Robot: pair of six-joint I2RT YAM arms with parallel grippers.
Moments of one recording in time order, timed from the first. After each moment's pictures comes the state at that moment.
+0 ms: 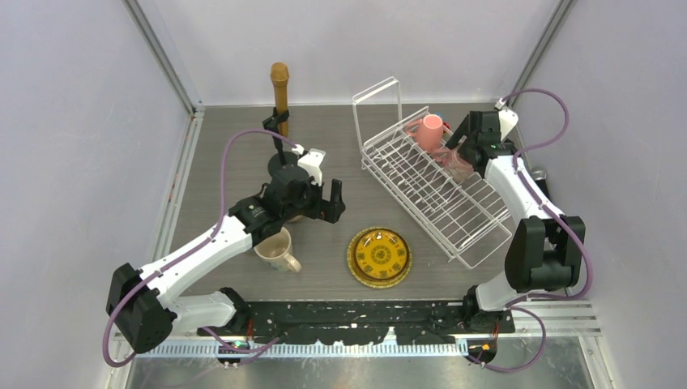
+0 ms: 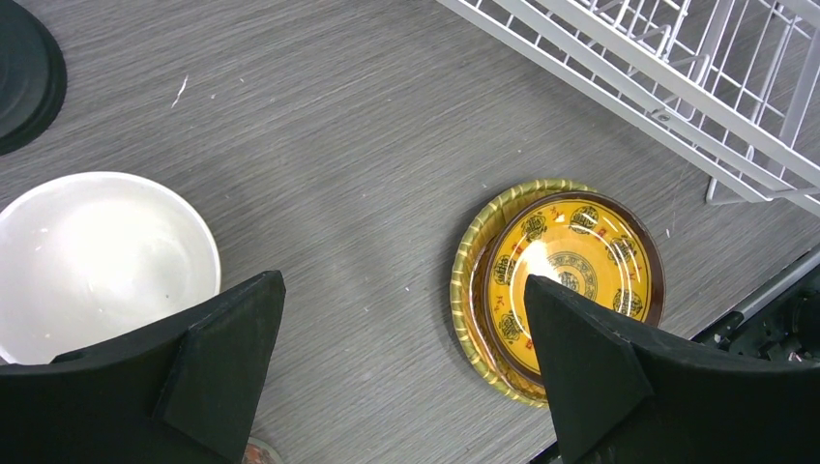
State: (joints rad) left arm -0.75 1.16 0.92 -0.32 -0.07 -0.34; right arm 0.05 1.52 1.19 -0.40 0.38 0.56
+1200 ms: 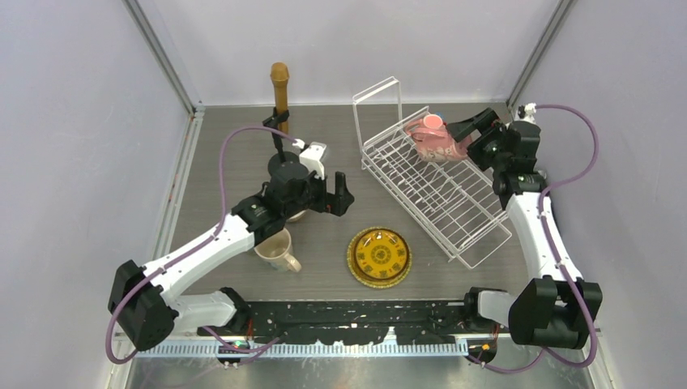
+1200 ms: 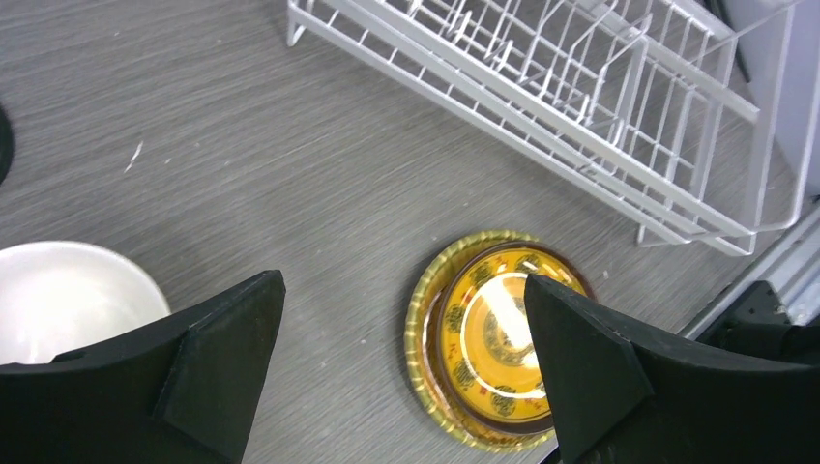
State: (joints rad) left arm -0.75 1.17 0.92 -0.20 -0.03 -0.38; right arm -0.10 1.19 1.01 -0.15 -0.22 0.77
